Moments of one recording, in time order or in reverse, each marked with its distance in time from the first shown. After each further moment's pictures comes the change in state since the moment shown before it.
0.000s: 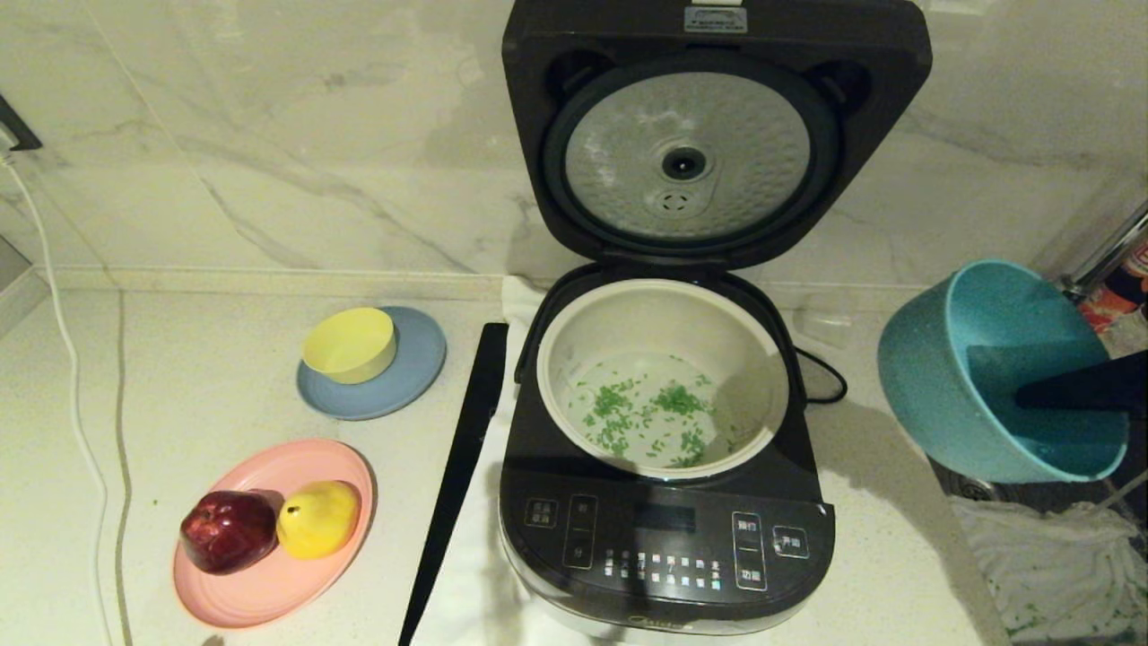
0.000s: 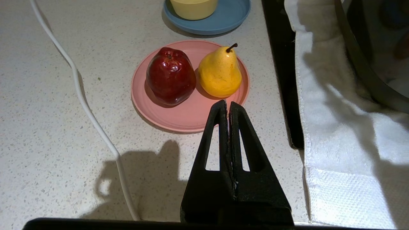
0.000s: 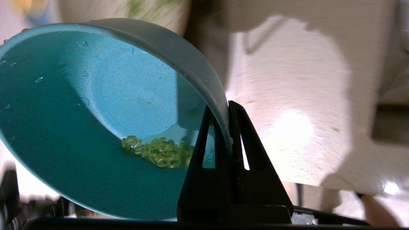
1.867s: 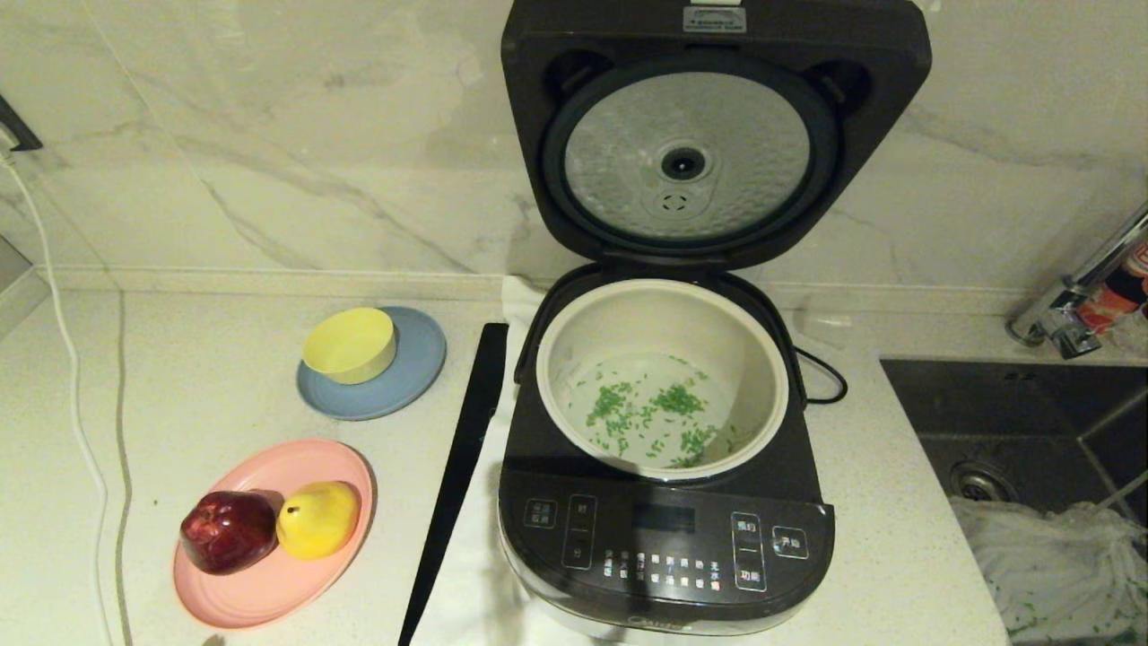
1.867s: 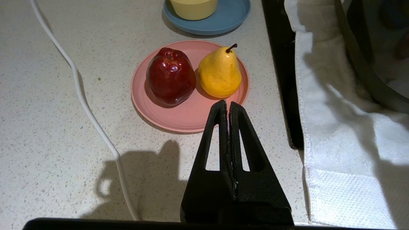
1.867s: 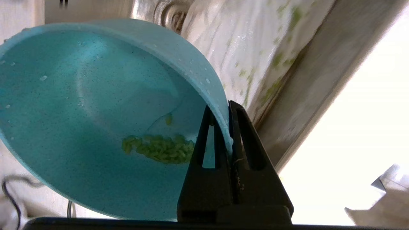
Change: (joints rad) left arm 0.000 0.000 0.000 0.000 0.000 0.000; right arm -1.478 0.592 0.120 -0.402 0.439 -0.190
